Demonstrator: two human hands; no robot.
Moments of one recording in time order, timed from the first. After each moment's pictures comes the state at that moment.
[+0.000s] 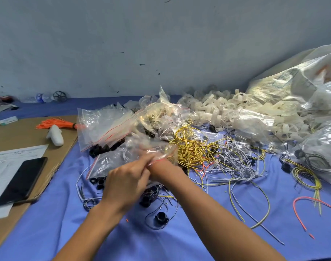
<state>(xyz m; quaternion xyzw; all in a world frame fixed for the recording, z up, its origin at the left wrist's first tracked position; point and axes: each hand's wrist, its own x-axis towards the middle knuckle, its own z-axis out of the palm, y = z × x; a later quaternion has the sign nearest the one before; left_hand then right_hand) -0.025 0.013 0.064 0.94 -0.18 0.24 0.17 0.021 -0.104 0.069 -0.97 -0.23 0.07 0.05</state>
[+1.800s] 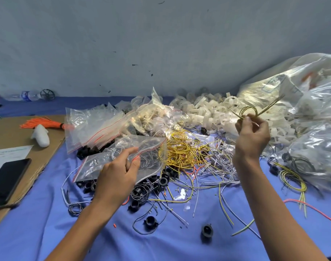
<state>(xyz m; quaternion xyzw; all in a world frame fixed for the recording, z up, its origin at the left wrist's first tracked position) 0.000 0.011 0.048 0.91 -0.08 0.18 0.37 0.050 -0.300 0.087 -0.52 0.16 -0.46 0.70</state>
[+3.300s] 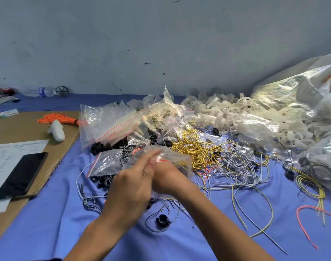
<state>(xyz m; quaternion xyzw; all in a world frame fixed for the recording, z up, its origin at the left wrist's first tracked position) -0.052 0.012 0.077 0.87 -0.16 0.21 0.41 -0.014 -0.110 0.096 -0.93 -0.25 0.01 0.25</state>
